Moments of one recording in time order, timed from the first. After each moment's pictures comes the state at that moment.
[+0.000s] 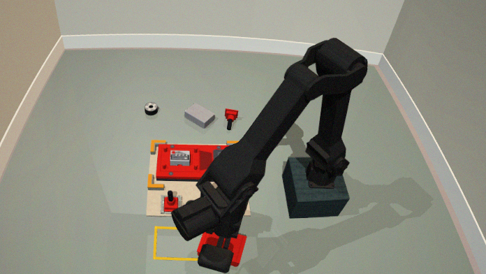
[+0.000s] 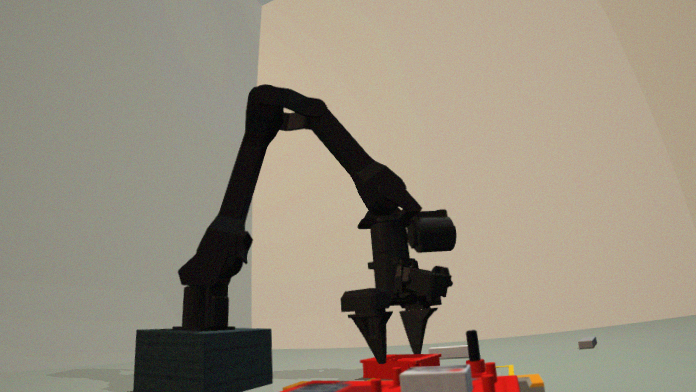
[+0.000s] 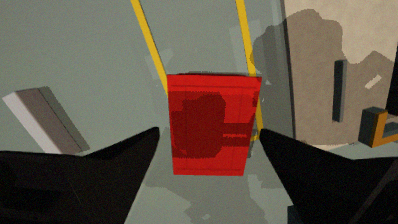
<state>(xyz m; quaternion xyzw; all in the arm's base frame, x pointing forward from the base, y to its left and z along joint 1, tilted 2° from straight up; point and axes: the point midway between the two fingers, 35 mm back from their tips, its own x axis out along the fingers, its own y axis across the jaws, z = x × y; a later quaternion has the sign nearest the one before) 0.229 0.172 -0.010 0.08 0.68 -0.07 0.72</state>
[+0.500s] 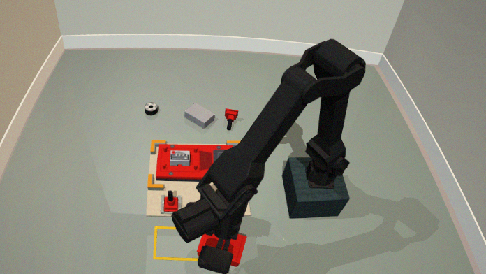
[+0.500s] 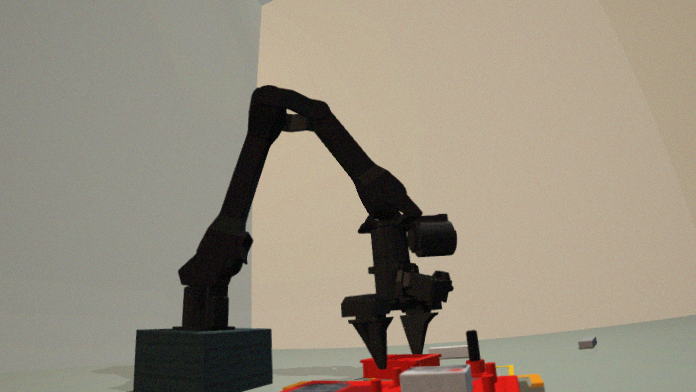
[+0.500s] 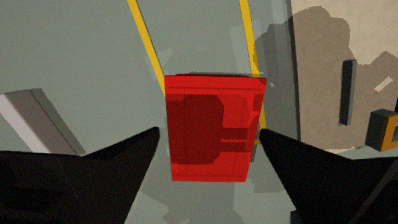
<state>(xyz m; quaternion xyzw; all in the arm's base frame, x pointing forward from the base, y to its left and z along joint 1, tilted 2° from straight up) 0.229 0.172 -0.017 0.08 0.68 -0.07 0.72</state>
